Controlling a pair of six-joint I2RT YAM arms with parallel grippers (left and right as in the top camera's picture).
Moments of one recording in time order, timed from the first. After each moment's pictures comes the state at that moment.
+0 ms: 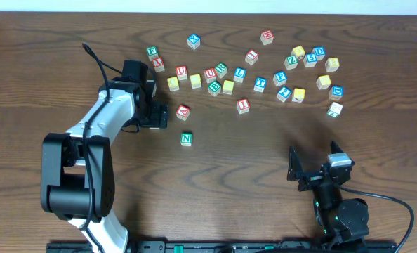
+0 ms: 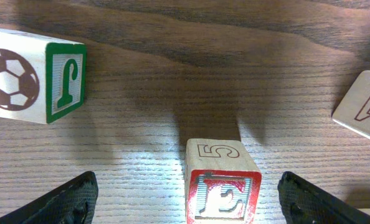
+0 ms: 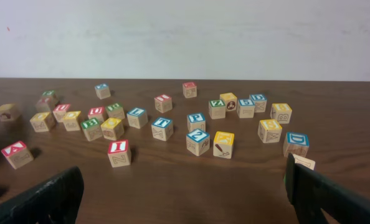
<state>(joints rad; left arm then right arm) -0.10 1.87 1.19 -0.71 0.04 -0.07 0.23 0.01 0.01 -0.07 0.06 0.09</state>
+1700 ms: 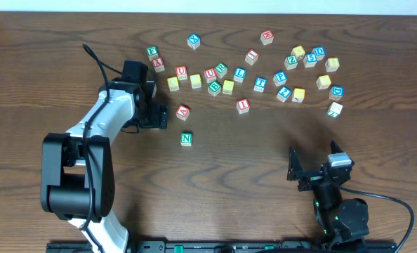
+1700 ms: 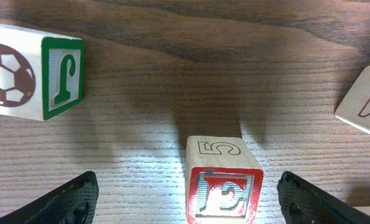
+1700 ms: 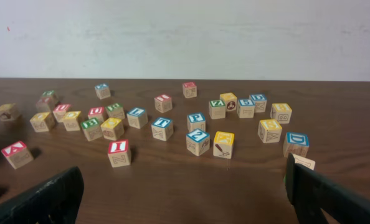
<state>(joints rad) -0.10 1.87 1.19 -0.71 0.04 -0.06 0.23 0.01 0.01 -0.07 0.06 0.09</state>
